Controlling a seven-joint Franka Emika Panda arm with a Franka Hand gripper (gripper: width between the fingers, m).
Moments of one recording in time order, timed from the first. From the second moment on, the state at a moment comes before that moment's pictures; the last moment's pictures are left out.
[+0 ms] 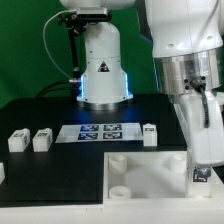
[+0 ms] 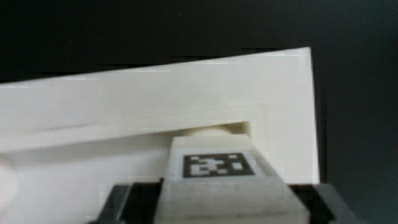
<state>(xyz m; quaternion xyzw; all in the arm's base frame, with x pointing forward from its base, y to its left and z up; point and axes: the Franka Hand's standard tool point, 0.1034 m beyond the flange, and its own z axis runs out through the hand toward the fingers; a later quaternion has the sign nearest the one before) 0.640 0.121 0.066 -0.62 0.78 0.04 0.07</state>
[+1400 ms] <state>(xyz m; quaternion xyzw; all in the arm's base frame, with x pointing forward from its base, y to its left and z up) 0.637 0.123 0.080 -0.58 0.81 0.04 0.07</state>
